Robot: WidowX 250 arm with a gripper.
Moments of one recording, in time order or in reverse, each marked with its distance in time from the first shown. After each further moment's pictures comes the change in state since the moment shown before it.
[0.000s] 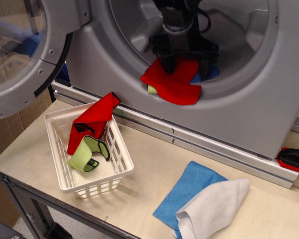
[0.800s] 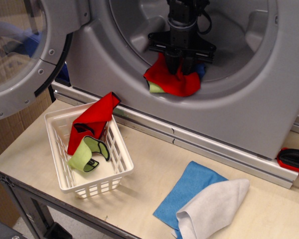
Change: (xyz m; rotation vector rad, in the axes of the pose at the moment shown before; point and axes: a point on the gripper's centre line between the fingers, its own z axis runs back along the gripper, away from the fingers) arm 0.000 0.013 -0.007 0.145 0.092 0.049
